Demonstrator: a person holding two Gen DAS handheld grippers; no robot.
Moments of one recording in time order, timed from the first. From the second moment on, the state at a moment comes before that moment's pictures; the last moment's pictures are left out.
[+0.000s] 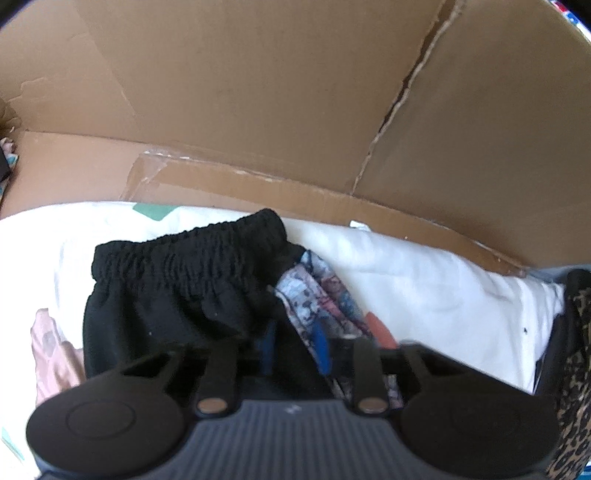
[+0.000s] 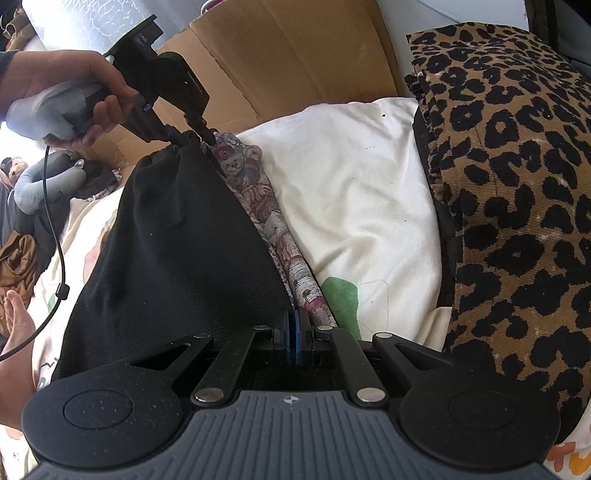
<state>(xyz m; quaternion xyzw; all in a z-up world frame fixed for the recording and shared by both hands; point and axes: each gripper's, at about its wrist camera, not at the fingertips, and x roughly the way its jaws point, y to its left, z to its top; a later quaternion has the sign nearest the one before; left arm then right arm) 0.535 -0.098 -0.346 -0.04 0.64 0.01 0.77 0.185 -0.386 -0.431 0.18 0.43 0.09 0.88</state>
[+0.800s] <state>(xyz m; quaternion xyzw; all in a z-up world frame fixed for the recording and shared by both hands) 0.551 -0.101 -0.333 -0.11 0.61 -0.03 0.79 0.182 -0.407 -0.433 0.22 0.42 0.06 0.88</state>
